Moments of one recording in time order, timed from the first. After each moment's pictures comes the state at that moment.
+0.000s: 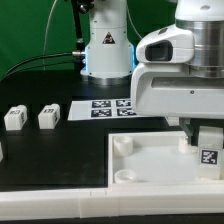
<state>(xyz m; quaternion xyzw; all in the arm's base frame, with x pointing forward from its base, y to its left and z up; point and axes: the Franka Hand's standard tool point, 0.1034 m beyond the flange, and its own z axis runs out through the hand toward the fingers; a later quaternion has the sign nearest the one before) 0.626 0.117 0.073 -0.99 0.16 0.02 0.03</state>
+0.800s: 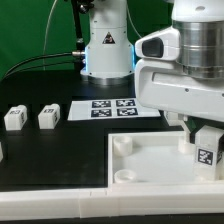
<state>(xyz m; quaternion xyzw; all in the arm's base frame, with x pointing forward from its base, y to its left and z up) 0.627 0.116 0.073 -0.94 0.35 0.02 0.03</state>
